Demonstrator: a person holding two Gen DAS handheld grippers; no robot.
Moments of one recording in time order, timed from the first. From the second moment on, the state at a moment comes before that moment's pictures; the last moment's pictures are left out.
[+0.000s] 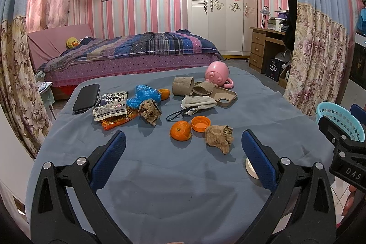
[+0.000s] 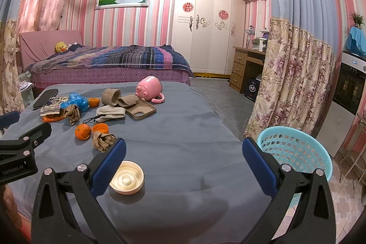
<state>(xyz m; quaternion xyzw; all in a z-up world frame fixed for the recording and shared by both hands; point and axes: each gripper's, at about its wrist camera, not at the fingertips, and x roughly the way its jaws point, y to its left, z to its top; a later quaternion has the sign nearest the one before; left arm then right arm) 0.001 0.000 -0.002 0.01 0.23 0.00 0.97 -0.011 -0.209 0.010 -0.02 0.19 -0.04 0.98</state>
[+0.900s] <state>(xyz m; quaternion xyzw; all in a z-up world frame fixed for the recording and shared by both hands) 0.000 -0.002 -0.001 0.02 0.23 0.00 0.97 -0.013 -0.220 0.010 -0.02 0.20 -0.05 0.98</state>
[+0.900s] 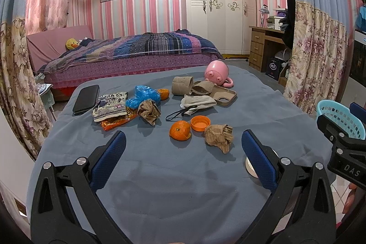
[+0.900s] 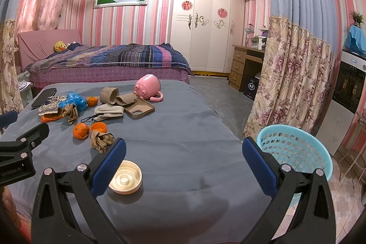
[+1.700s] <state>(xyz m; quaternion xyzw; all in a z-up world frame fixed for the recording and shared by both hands) 0.001 -0.002 -0.002 0.02 0.24 0.00 0.97 -0.012 -0.218 0.010 -0.02 0.20 -0.05 0.98</state>
